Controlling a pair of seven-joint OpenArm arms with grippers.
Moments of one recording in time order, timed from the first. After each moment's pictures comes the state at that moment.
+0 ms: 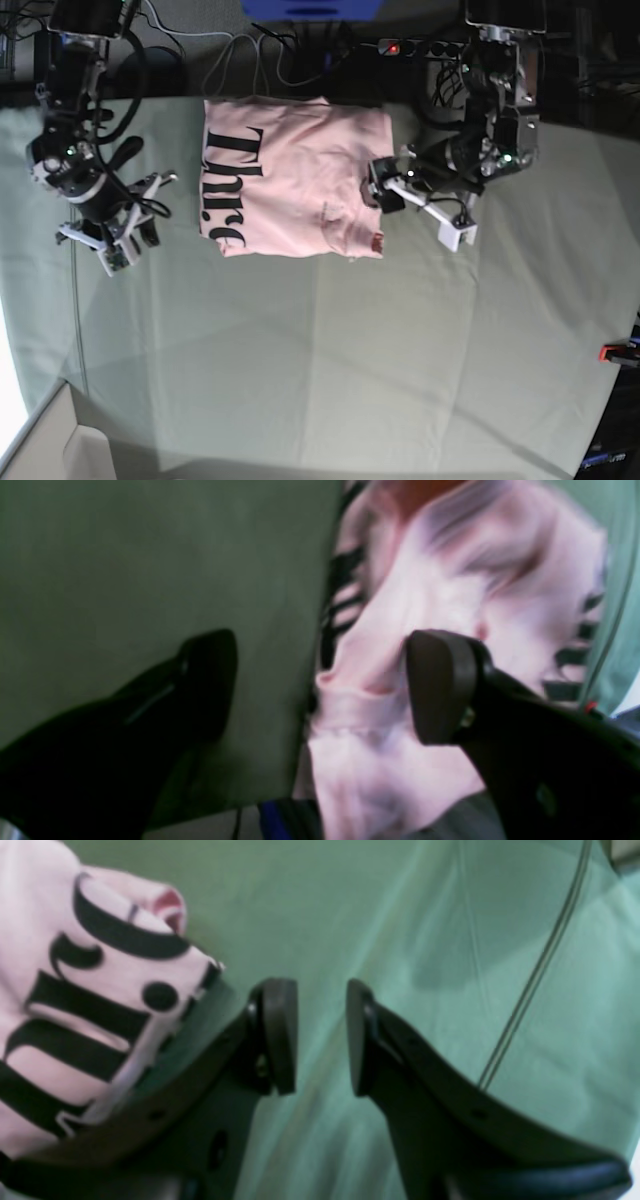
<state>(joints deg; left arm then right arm) 9.0 -3.9 -1.3 87.8 -33.7 0.5 56.5 -9.8 6.4 19.5 93.7 -9.3 39.7 -29.1</state>
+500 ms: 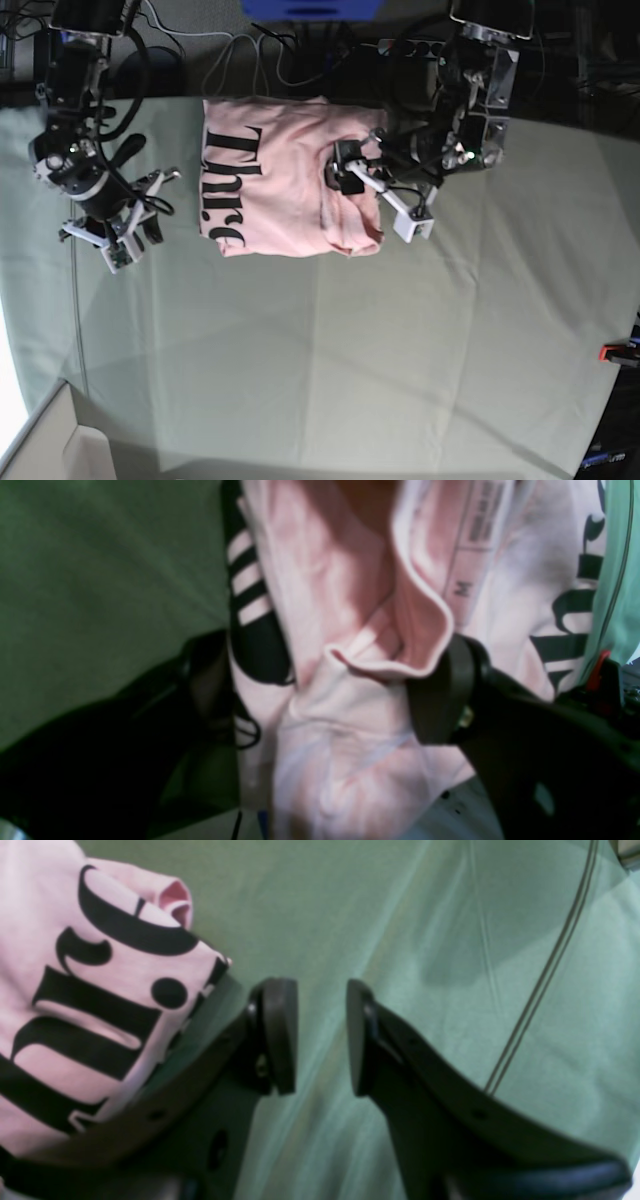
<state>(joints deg) 8.5 -4.1 8.2 86.6 -33.3 0.5 54.9 -9.9 6.0 19.4 93.7 -9.3 39.7 -29.3</state>
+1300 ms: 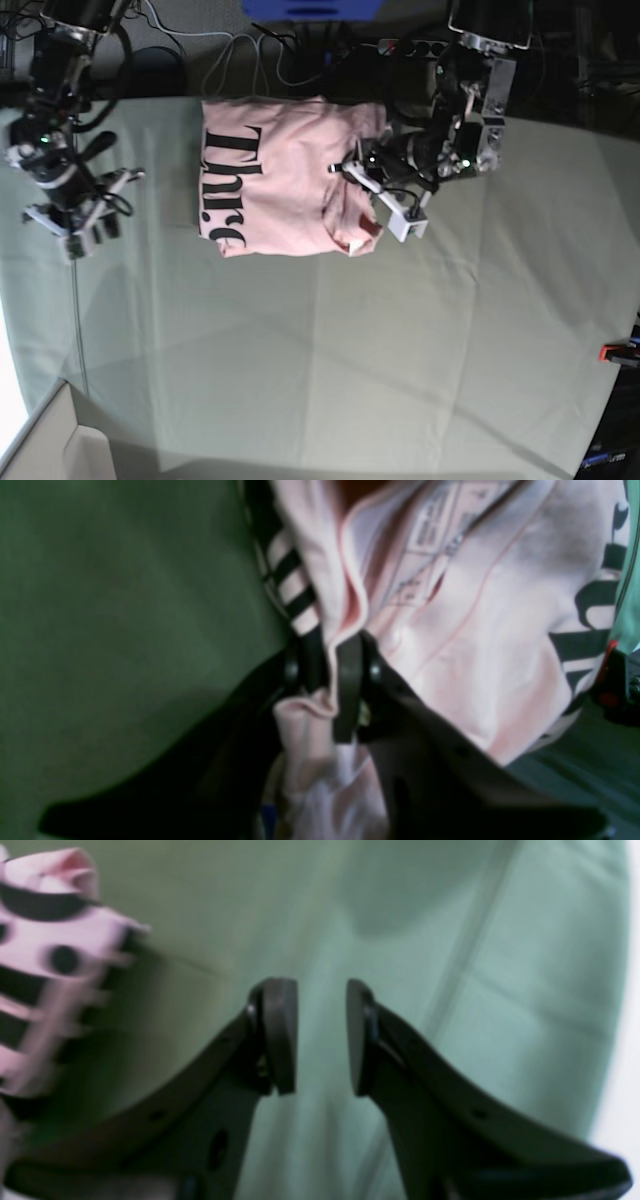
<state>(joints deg) 5.8 -4.0 8.5 83.1 -33.4 0.4 56.8 -10.6 5.8 30.5 95.1 -9.4 39.7 -29.6</state>
